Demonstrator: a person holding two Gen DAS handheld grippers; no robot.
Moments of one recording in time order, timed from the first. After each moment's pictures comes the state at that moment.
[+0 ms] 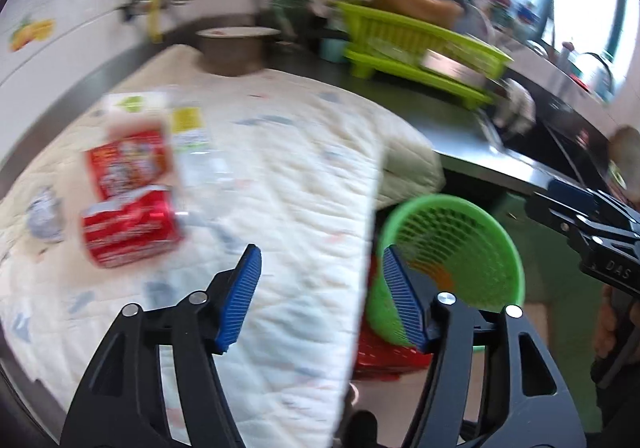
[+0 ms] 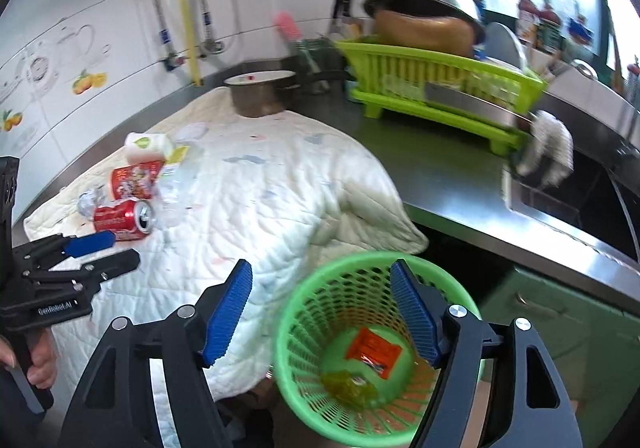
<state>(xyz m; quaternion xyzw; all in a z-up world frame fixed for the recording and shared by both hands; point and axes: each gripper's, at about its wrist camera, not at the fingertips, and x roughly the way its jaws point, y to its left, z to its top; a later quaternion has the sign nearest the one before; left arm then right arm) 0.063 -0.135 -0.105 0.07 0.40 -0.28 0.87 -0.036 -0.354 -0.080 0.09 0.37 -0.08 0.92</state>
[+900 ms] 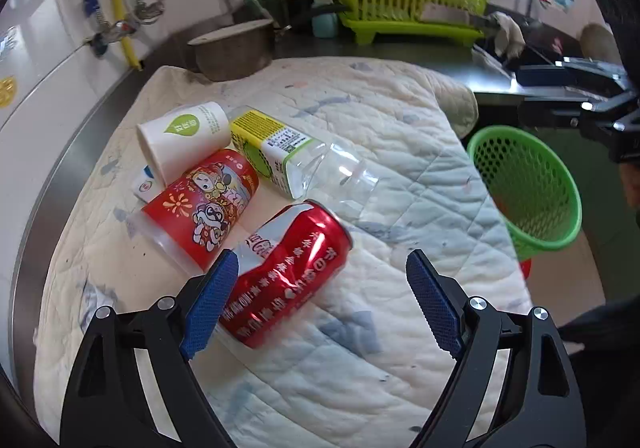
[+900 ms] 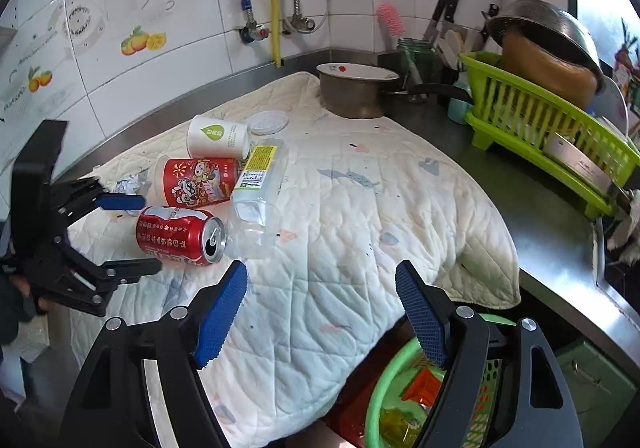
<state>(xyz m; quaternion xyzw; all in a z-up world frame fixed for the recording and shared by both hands) 0.171 -0.051 -0.125 0.24 0.38 -0.38 0.81 0.077 -0.255 -0.078 0.04 0.39 0.02 0.92</state>
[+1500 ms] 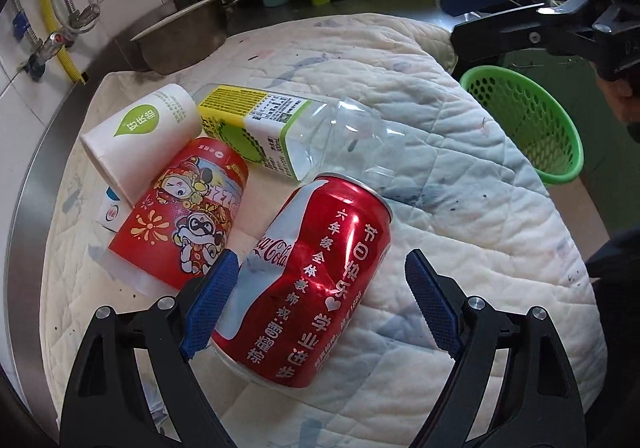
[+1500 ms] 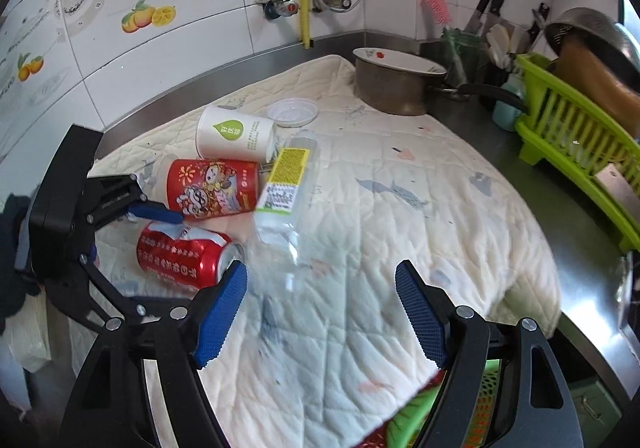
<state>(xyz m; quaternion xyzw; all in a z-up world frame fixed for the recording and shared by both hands) 0.214 -0.054 -0.159 0.32 0.39 -0.45 0.74 0.157 -0.224 -0.091 0.03 0.42 0.06 0.90</state>
